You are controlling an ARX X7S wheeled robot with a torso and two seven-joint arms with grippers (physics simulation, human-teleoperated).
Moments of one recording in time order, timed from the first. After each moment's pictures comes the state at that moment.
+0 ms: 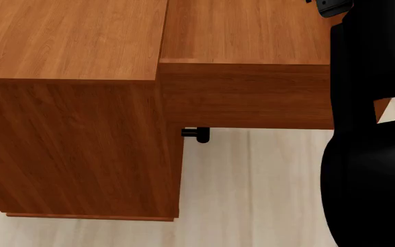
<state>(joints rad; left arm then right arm) -0.89 -0.74 0.12 0.78 -0.97 -0.53 -0.58 2.07 0.08 -0.73 1.31 0.05 1.24 -0.28</state>
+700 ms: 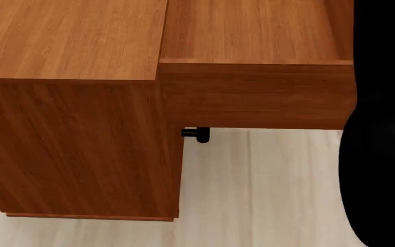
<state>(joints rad) -0.93 -0.77 0.10 0.81 -1.04 -0.55 -0.62 2.20 0.07 -0.80 1.31 0.01 1.24 -0.30</state>
